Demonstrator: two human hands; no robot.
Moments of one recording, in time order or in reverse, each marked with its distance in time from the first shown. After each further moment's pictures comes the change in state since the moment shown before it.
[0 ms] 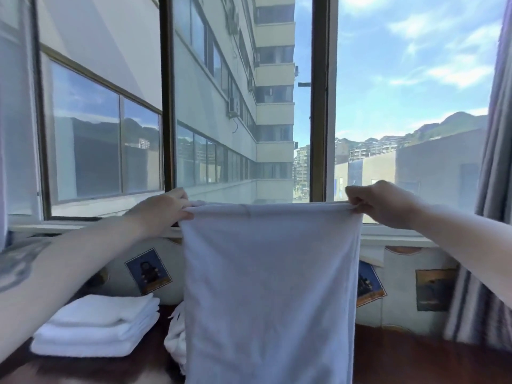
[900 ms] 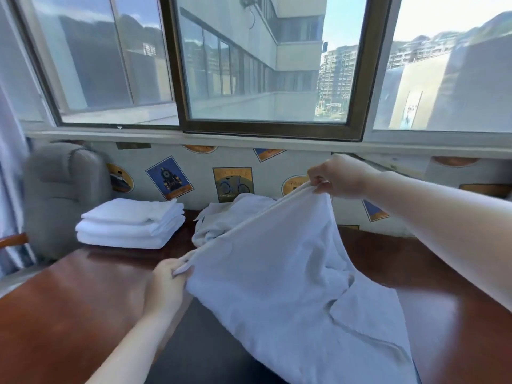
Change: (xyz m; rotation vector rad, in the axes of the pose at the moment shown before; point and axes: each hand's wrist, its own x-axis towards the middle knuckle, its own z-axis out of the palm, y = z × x) left_hand -0.215 0.064 0.242 -0.880 0.093 -0.839; right_hand 0.027 -0.100 0.194 0.018 -0.348 -0.157
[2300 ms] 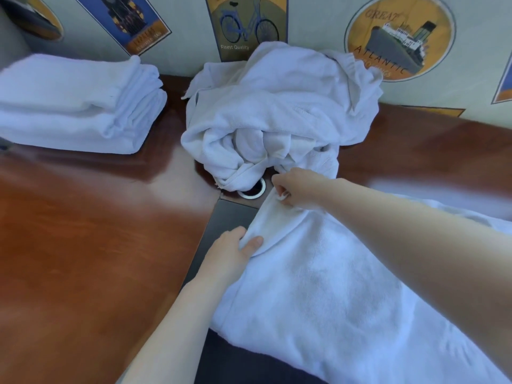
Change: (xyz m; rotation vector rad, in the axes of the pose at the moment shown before) left_hand 0.106 -0.158 0.159 0.281 -0.675 -0.362; right_hand 0.161 -0.089 0.388 0.413 -0.624 -0.020
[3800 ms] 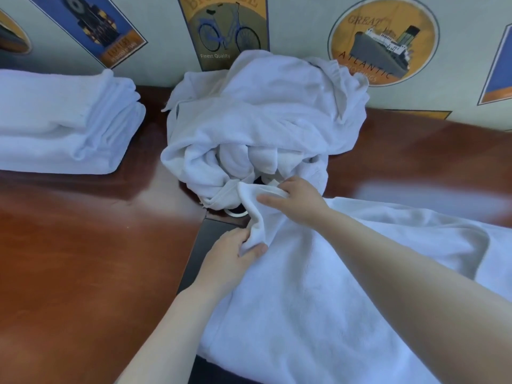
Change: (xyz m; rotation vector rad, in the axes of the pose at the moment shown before) left_hand 0.030 0.023 -0.004 -0.121 -0.024 0.173; right_hand -0.005 0.005 0.011 0.664 0.291 0.352
